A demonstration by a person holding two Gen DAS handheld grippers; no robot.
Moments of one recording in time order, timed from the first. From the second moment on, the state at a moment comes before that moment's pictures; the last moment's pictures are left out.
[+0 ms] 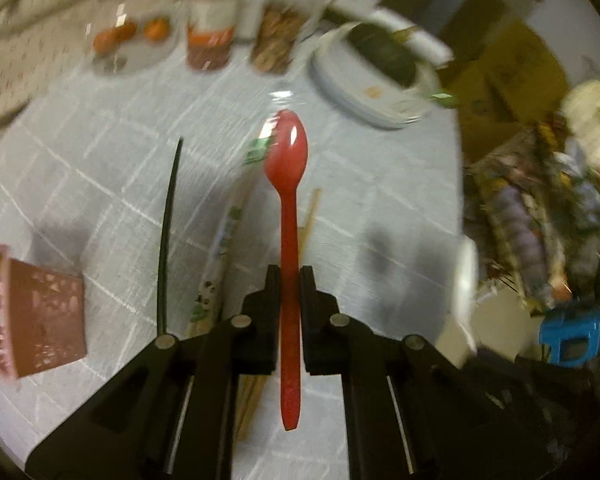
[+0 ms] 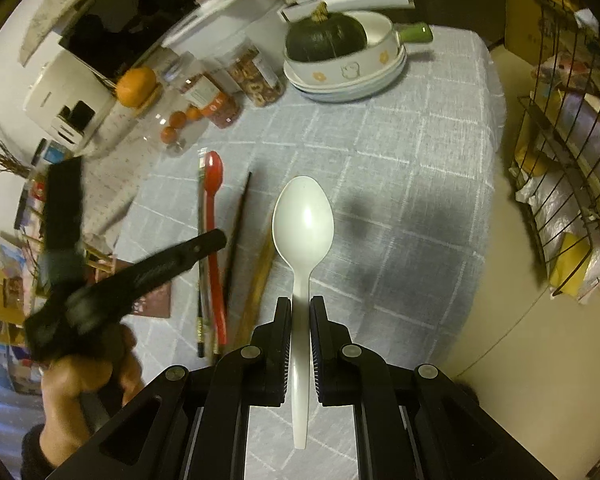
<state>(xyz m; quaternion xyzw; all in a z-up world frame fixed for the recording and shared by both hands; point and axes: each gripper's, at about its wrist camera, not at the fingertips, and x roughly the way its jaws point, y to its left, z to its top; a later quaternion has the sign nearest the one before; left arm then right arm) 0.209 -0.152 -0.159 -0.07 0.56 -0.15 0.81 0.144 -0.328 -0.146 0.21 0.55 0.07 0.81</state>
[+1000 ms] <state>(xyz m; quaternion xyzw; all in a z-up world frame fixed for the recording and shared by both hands) 0.125 0.015 -0.096 -0.08 0.17 -0.06 0.98 0.139 -0.244 -0.103 0.16 0.50 0.11 0.84</state>
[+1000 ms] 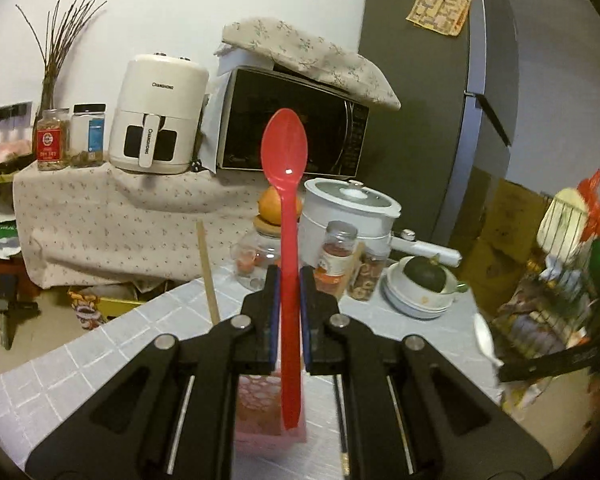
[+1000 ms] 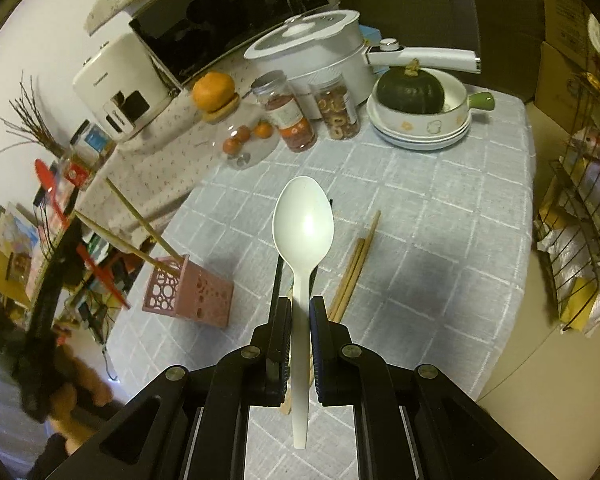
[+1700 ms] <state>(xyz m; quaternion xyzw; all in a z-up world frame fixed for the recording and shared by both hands) 0.129 0.030 -0.152 -0.06 0.17 -0.04 0.98 0.147 -0.230 -0.120 0.13 0.52 0.10 0.84</state>
